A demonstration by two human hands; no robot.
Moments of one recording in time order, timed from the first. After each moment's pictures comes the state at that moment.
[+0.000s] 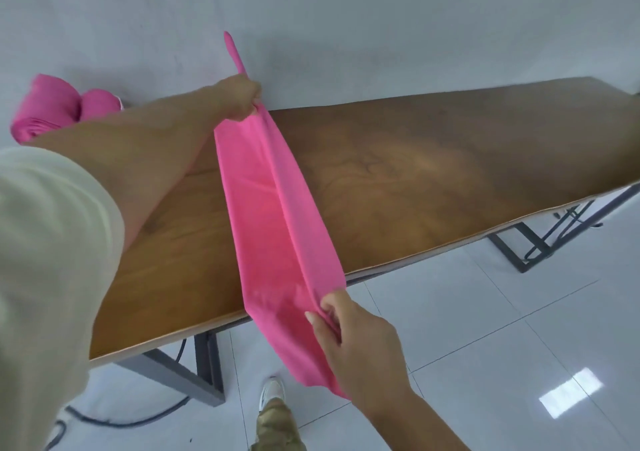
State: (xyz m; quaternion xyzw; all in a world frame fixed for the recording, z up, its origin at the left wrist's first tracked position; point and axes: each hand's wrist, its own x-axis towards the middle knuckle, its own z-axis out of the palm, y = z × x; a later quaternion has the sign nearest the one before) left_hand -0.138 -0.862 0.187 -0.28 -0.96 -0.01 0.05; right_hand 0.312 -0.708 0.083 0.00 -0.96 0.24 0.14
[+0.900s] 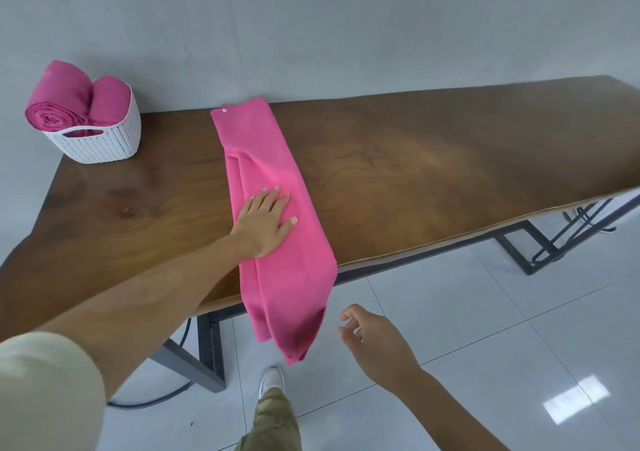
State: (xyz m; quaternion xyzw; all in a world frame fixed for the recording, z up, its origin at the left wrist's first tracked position) left_hand 0.062 -0.854 0.010 -0.23 -0.97 -0.08 -0.07; right_hand 0.310 -0.647 0.014 -0.07 -0.94 0.31 -0.13
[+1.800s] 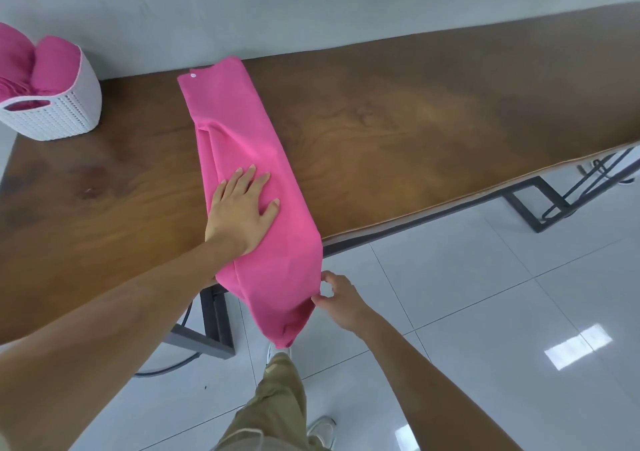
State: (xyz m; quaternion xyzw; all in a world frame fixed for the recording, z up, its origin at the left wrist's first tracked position) left_hand 0.103 -0.842 0.000 -0.15 -0.98 -0.13 0.02; right_hand 0.252 -0.650 -0.071 -0.14 -0.84 0.47 -0.22
